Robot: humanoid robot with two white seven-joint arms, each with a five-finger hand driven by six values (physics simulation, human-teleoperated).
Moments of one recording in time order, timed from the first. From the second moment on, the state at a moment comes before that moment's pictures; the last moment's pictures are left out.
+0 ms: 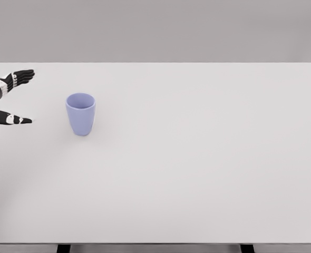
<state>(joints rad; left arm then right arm) -0.35 0.83 -0.28 -1.14 0.44 -0.53 -0.61 -0.01 0.00 -0.05 -0.02 0.10 -0.09 0.32</state>
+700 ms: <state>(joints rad) -0.36 0.89 -0.34 -1.18 0.32 -0.55 -0.61 -0.01 0.00 -0.05 -0.02 0.10 -0.09 0.32</state>
